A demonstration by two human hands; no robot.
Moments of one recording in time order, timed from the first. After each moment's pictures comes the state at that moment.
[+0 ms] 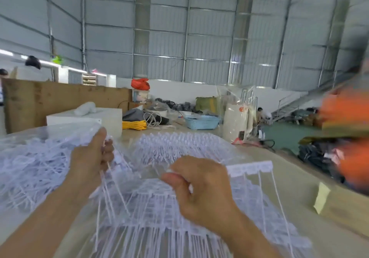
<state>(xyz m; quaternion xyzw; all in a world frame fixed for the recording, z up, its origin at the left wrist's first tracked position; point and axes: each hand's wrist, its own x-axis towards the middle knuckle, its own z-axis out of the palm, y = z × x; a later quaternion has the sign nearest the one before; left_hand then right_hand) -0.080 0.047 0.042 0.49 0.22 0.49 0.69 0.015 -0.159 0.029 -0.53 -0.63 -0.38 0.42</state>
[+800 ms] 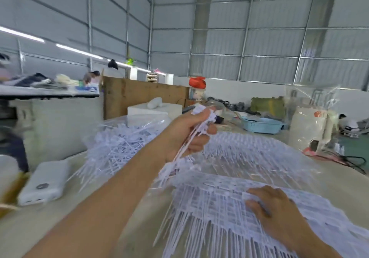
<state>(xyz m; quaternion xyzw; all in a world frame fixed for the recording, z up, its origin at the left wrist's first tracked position) -0.096 0.016 0.087 0.63 0.00 0.21 0.75 0.099 -0.144 -0.050 -0.83 -0.52 -0.13 0.15</state>
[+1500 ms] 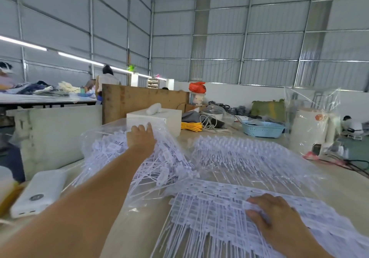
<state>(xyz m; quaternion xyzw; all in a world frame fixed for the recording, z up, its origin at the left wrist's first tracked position) -0.088 0.170 0.035 0.81 0.56 0.14 -0.13 0.095 -0.143 -0.045 -0.83 -0.53 -0.14 0.15</state>
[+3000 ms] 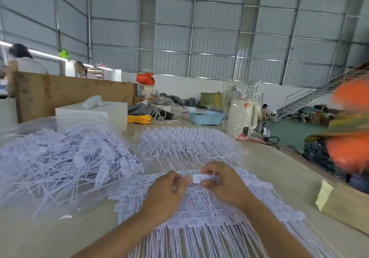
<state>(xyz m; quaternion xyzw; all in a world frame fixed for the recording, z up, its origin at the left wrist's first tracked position) -0.024 -0.043 -0.038 0.88 0.21 0.29 0.30 0.109 -0.164 -0.011 -0.77 -0.53 -0.06 0.35</state>
